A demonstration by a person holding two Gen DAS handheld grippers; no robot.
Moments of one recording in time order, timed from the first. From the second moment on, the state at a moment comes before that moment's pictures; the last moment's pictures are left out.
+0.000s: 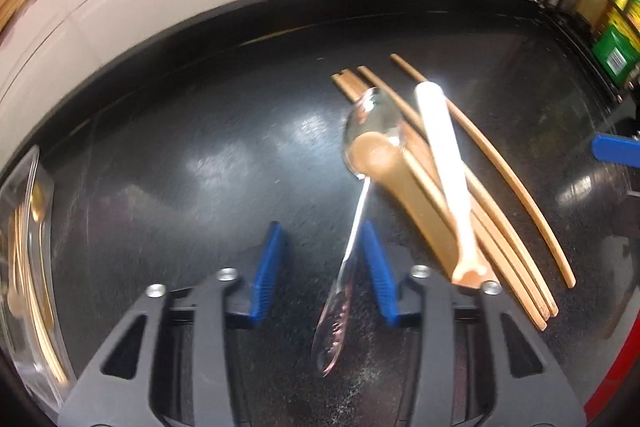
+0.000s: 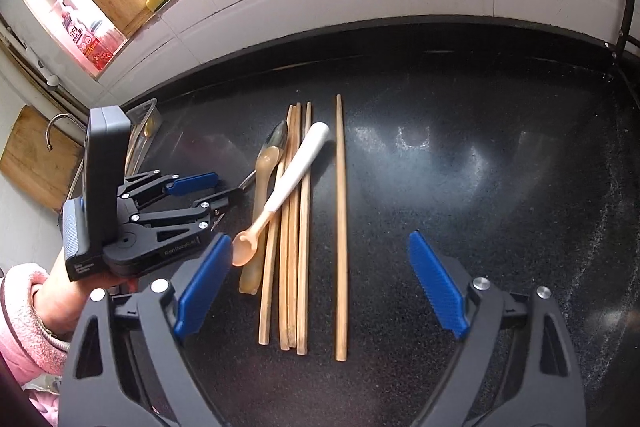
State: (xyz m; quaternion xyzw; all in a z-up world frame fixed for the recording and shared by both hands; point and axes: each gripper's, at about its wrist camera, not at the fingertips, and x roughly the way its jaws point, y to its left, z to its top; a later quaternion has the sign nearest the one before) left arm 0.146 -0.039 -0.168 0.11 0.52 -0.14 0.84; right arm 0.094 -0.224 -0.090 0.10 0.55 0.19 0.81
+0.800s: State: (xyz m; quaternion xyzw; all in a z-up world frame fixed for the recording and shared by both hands) left arm 0.122 0.003 -0.145 0.04 0.49 -0.19 0.85; right arm 0.132 -0.199 -0.125 0.05 0.57 0.20 0.79
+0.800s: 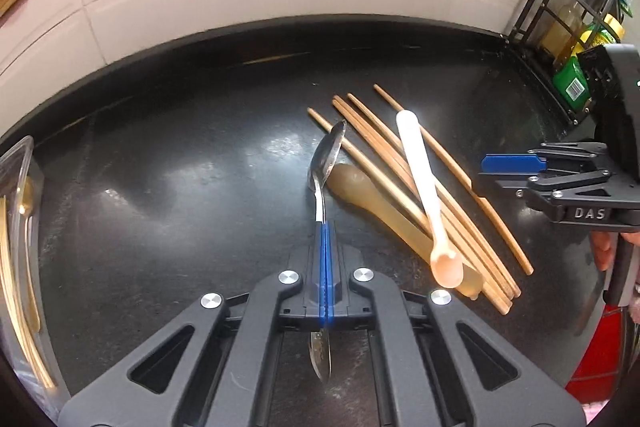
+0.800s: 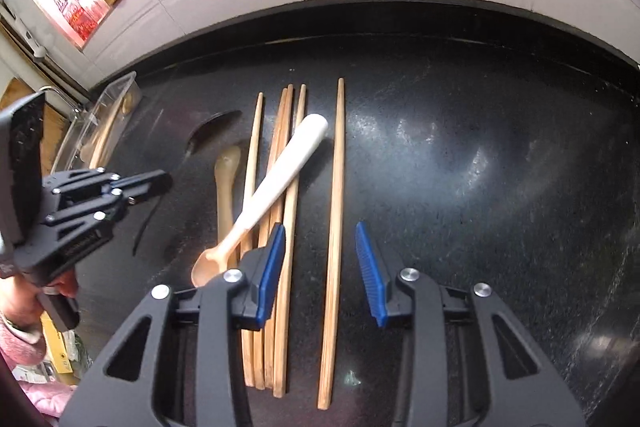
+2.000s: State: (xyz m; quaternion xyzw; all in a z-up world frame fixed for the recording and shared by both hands) left arm 0.115 0.043 -0.103 0.00 0.46 -0.16 0.87; right arm 0.141 -0.204 -0.086 0.05 0.54 0.17 0.82
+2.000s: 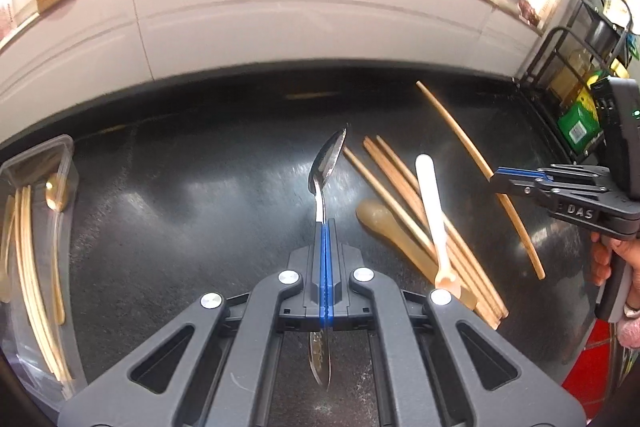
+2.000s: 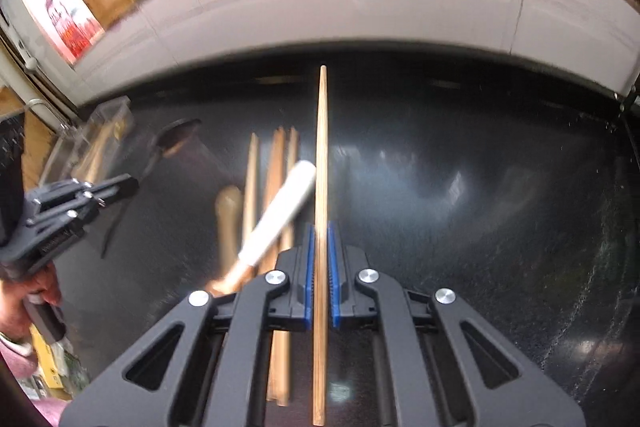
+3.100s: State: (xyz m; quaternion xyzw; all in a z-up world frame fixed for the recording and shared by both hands) left arm 0.080 0.359 -0.040 -0.02 0.42 -0.04 0.91; right arm 0.126 0.163 -0.020 0.08 0.50 0.30 0.81
